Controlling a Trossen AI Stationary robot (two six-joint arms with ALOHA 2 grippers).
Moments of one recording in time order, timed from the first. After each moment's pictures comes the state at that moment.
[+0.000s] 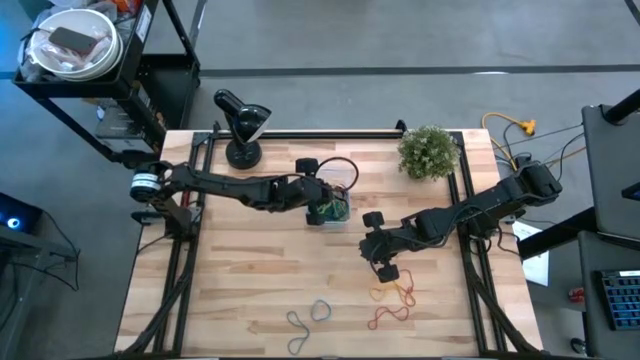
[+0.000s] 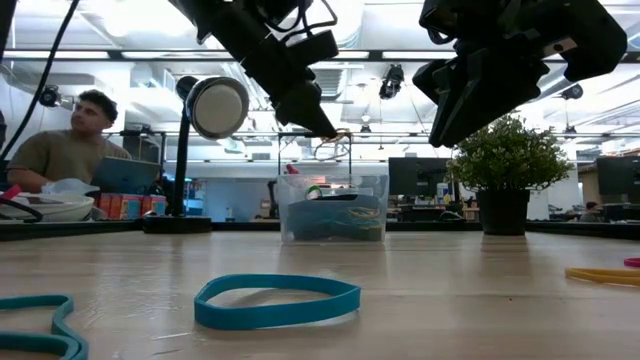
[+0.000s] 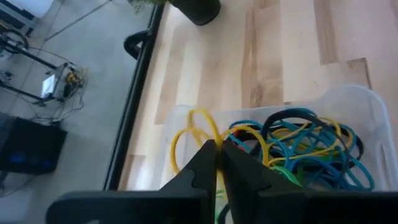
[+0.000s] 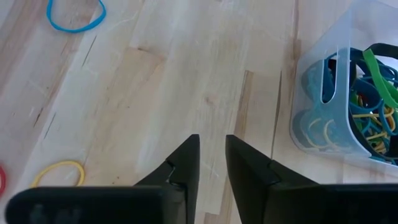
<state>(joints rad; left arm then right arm) 0.04 1.65 1.15 -0.15 -0.45 0.32 0.31 1.49 0.92 -0.39 0.16 0.02</state>
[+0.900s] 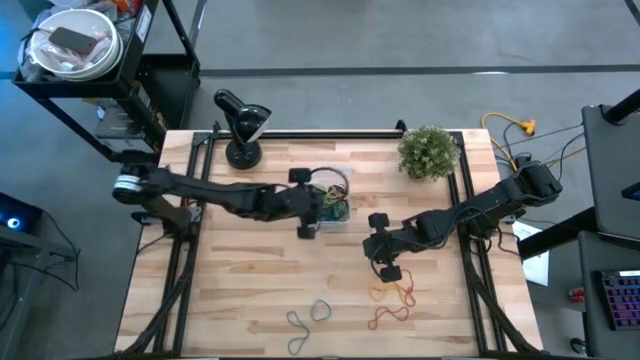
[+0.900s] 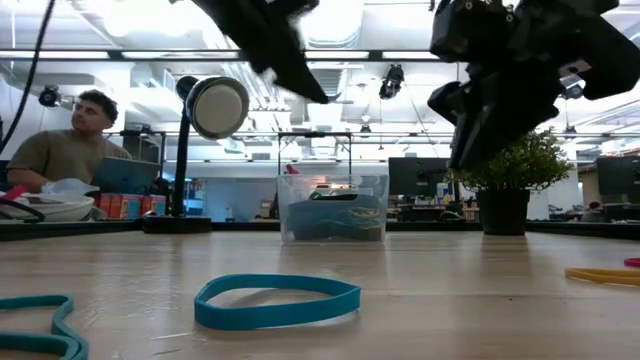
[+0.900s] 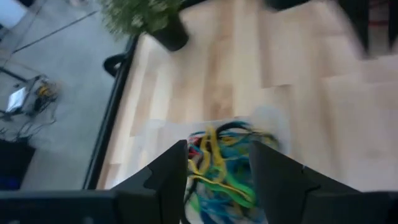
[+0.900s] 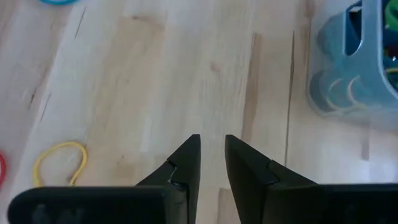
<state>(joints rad) -0.08 1.53 1.16 -0.27 -0.42 0.22 0.32 1.49 0.86 -0.39 0.15 0.11</state>
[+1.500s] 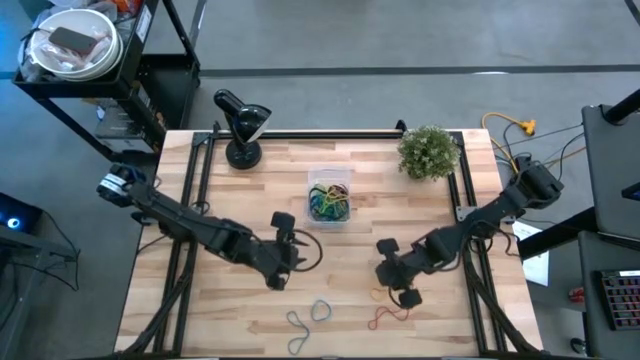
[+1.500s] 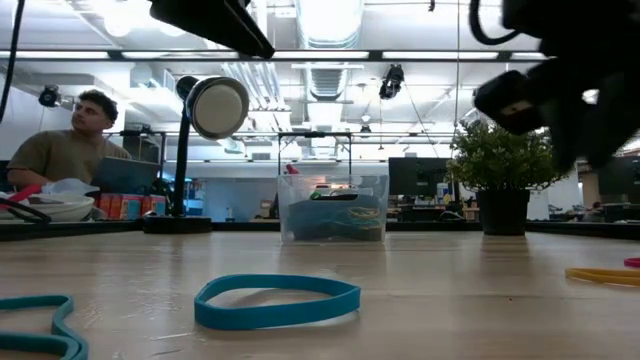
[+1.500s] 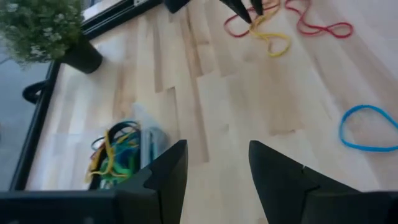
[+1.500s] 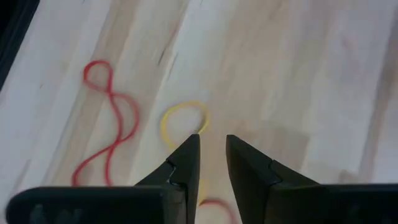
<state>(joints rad) -0.43 1.42 1.04 -0.33 -0.47 0.06 0.51 1.49 0.85 -0.42 0.02 0.24</state>
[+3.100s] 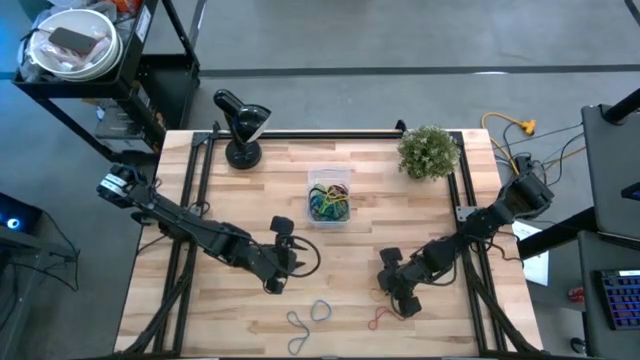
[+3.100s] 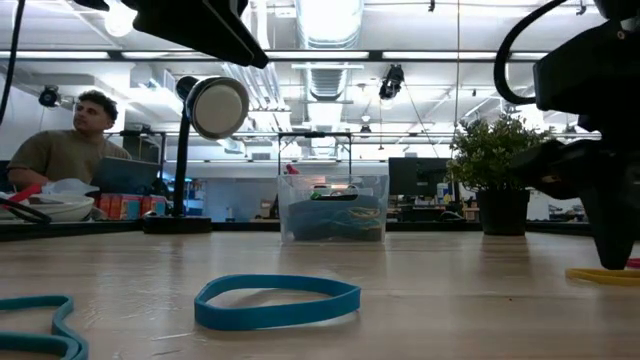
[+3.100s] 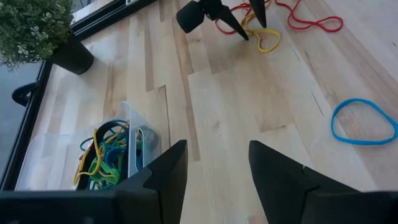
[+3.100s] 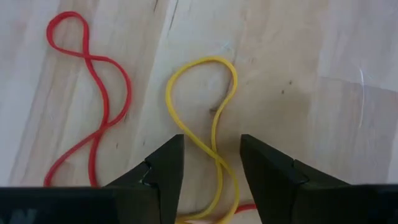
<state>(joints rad) -0.46 1.42 0.99 -0.27 -0.47 0.06 0.57 1.65 0.70 -0.20 0.01 0.39</state>
